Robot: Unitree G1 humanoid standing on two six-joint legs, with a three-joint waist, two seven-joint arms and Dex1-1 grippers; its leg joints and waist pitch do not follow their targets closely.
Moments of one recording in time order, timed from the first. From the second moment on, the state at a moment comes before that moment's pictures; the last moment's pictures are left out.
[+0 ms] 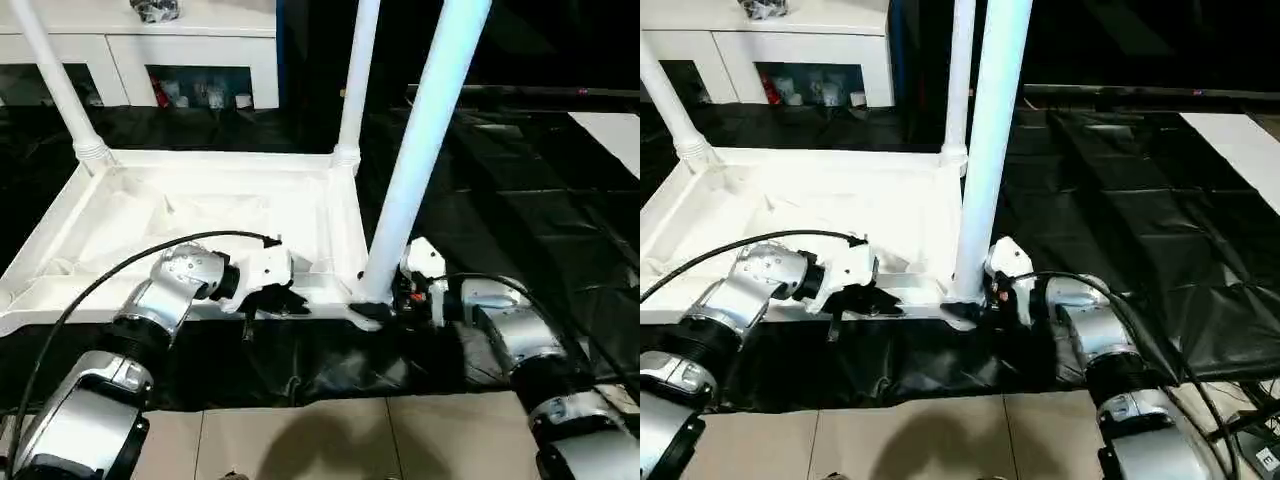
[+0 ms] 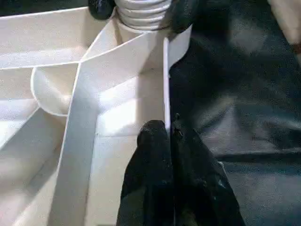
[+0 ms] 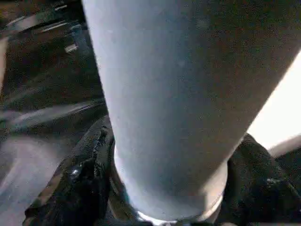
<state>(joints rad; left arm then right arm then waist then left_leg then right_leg) -0.69 0.37 -0.29 0.79 0.15 -0.15 -1.22 -0.54 -0.24 0.11 0.76 0.06 -0.07 1.04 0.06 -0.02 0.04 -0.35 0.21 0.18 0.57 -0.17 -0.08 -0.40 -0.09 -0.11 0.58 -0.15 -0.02</state>
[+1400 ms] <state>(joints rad) -0.68 0.37 -0.28 0.78 0.11 -0.16 -1.31 -0.55 -0.29 0.13 0.74 0.08 -0.08 1.21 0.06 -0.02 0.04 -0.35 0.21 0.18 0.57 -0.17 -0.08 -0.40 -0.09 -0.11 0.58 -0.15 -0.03</state>
